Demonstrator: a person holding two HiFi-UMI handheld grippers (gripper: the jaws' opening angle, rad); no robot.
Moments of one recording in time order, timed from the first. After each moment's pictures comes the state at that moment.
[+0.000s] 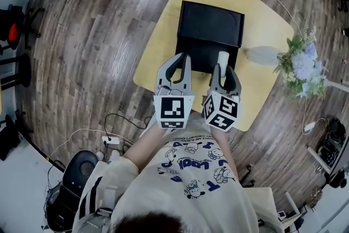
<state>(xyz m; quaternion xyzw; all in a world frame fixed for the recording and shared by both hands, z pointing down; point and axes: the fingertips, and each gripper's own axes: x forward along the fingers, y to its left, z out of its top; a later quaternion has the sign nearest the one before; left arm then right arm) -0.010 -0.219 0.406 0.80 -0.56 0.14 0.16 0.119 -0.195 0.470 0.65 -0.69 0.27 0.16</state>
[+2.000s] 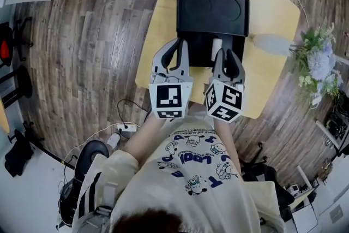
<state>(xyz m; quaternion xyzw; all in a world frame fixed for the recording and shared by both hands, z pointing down) -0.030 -0.257 0.441 0.82 -0.52 0.16 0.19 0.101 -0.220 0.483 0.68 -0.66 0.27 0.17</state>
